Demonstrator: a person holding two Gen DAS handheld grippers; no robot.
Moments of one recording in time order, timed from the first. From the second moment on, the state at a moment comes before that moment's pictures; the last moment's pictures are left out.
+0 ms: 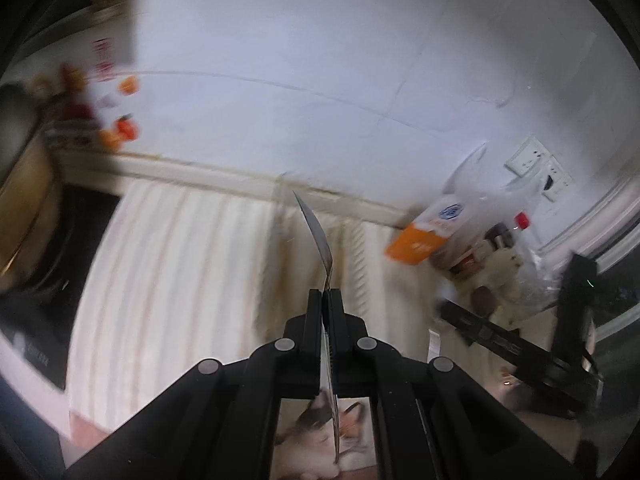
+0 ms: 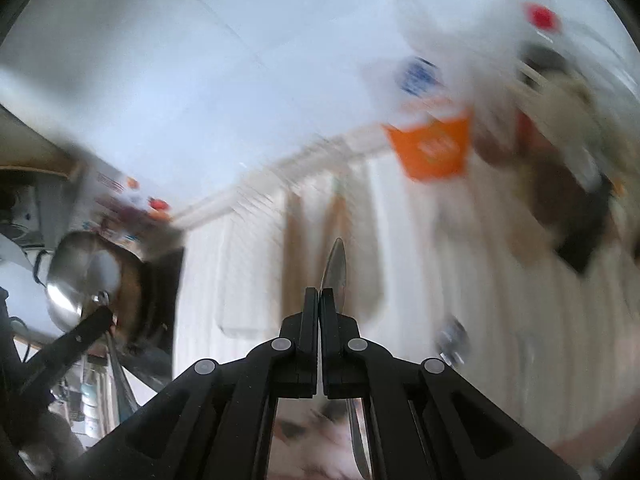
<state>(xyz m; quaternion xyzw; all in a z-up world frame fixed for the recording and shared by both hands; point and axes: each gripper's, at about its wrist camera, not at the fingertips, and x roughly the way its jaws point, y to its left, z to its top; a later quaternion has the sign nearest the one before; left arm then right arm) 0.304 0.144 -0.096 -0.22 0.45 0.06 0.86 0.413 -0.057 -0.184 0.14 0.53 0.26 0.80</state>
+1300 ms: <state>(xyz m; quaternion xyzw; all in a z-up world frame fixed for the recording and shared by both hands) 0.296 -0.014 -0.267 -0.02 0.59 0.14 0.79 0.351 -0.235 -0.347 0.04 0.66 0.08 0.75</state>
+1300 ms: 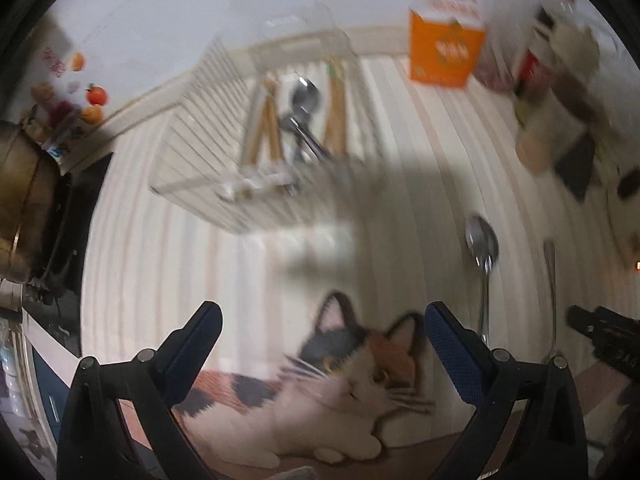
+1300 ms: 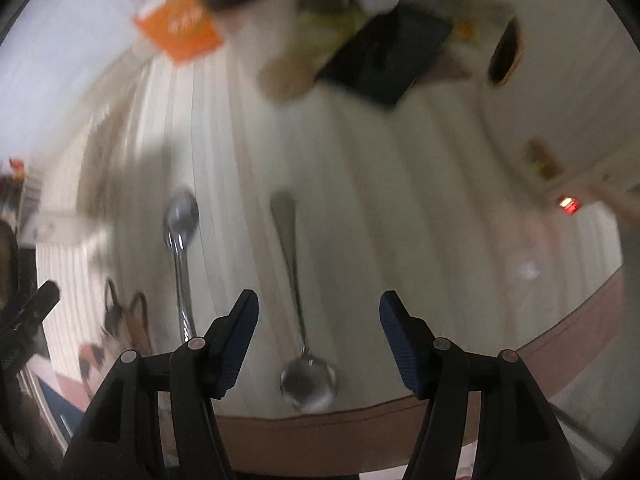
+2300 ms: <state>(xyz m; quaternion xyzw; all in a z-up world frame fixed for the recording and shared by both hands) 0.348 -0.096 -0.332 -0.03 0.66 0.01 0.75 0.337 -0.293 -0.361 0.06 0.65 0.06 0.75</state>
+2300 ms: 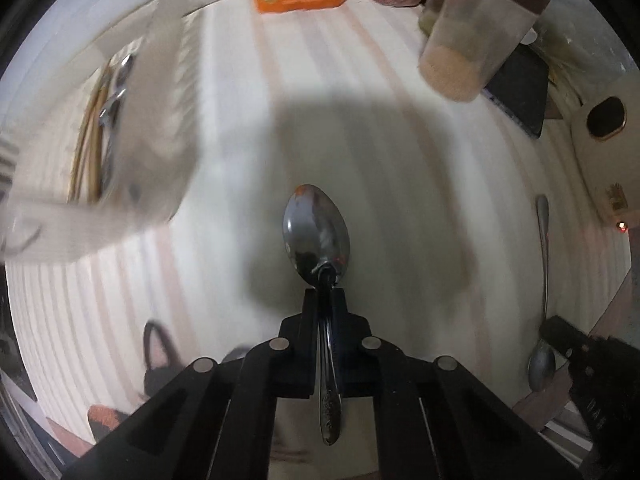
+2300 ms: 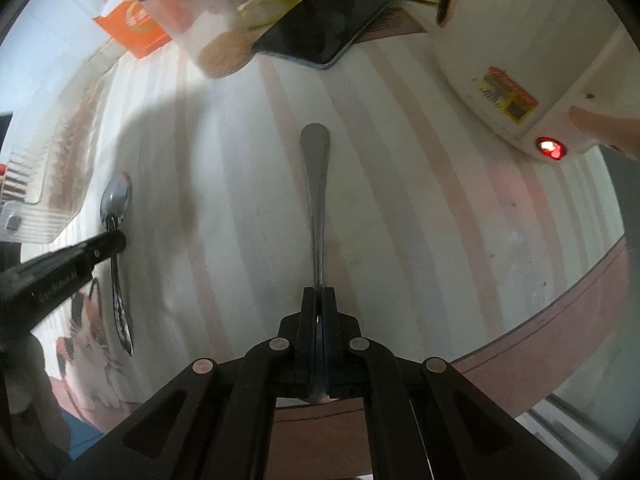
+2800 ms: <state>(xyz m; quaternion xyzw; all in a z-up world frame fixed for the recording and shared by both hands) 0.225 0.042 -0.330 -0.11 0.66 0.11 0.73 0.299 -0.199 -0.350 0.11 0.67 0.13 0.73</state>
